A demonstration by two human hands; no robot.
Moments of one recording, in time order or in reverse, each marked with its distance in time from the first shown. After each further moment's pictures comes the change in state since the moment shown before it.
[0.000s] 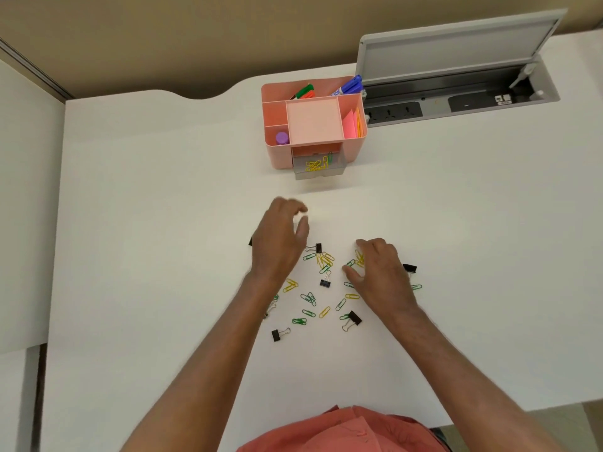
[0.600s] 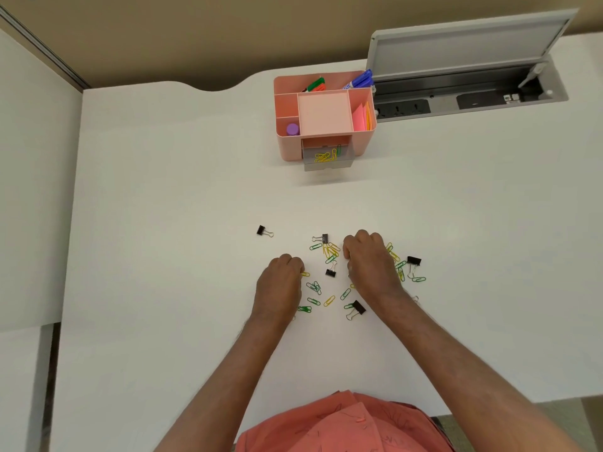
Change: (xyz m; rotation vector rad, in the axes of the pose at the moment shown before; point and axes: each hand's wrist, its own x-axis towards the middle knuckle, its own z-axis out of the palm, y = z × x) left_hand -0.092 -0.036 0.016 0.336 -0.319 -0.070; right_hand 0.005 -0.017 0.016 -0.112 0.018 -0.198
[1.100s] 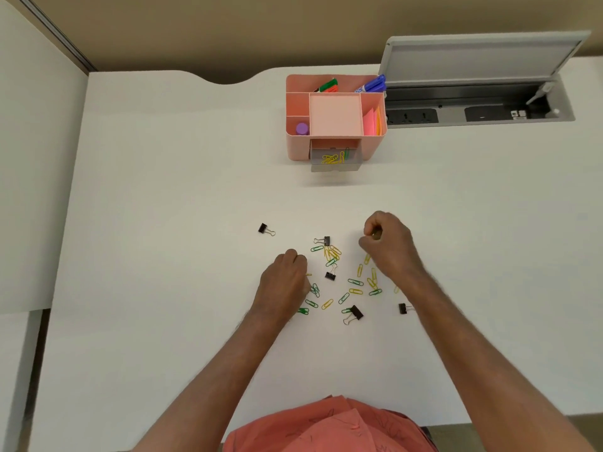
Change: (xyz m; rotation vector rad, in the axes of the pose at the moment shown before) left_hand 0.009 0.001 0.010 0.089 0.064 0.115; right_hand 0.034 0.005 -0.059 0.575 -0.065 0.310
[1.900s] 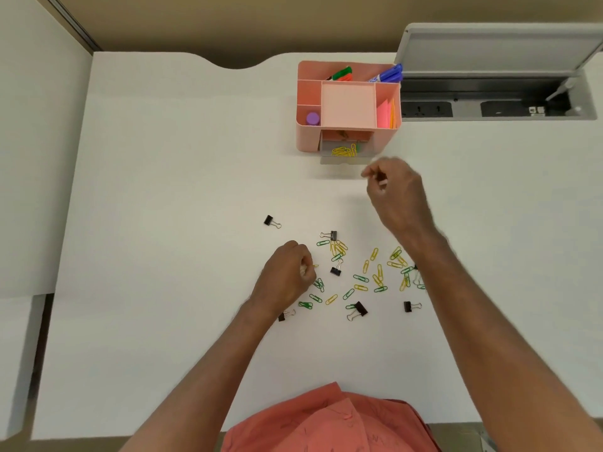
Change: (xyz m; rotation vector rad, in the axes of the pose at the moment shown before) left_hand 0.003 -0.011 -0.010 -0.403 -0.039 -0.085; right_hand 0.057 -0.040 -0.012 -0.145 0.161 -0.349
